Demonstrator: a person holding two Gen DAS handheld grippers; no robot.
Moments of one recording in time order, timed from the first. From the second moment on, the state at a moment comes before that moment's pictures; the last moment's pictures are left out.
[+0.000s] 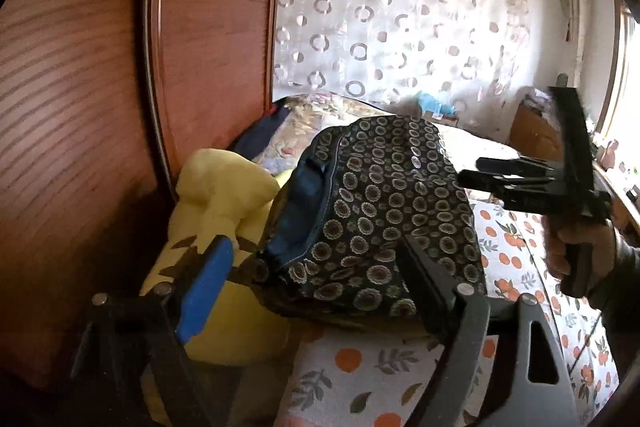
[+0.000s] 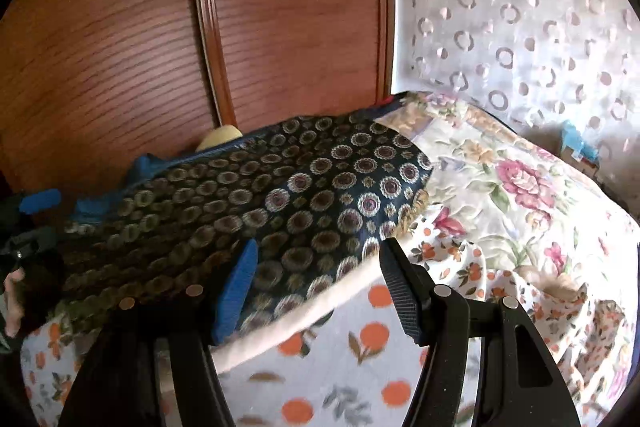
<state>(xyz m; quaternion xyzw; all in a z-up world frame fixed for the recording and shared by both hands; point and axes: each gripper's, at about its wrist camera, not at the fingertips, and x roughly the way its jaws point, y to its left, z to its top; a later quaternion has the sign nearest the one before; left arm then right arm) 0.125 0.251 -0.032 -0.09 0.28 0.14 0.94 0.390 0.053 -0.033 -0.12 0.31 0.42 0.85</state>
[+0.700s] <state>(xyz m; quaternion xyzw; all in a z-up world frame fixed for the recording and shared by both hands) 0.074 0.141 -0.026 -0.04 0.28 0.06 0.96 0.185 -0.092 -0.007 -0.06 0.29 0.32 0.90</state>
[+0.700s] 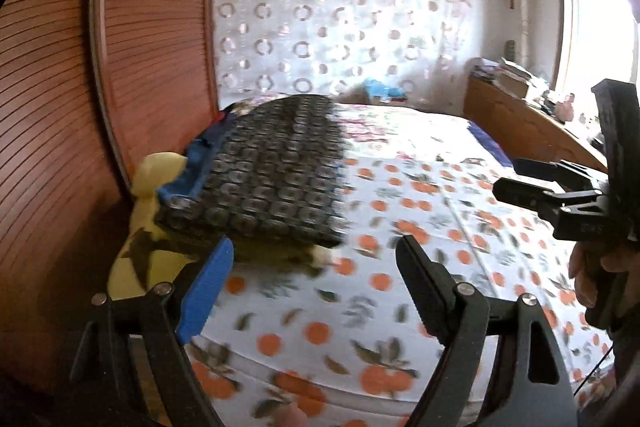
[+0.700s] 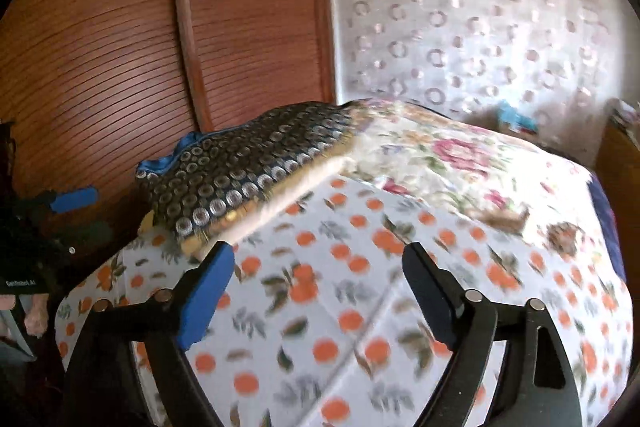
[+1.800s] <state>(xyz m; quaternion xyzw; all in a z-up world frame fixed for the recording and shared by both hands) 0.037 0.017 0.075 0.00 0.18 -0.02 0.98 0.008 -0.203 0.064 0.02 0.17 0.11 0.98</state>
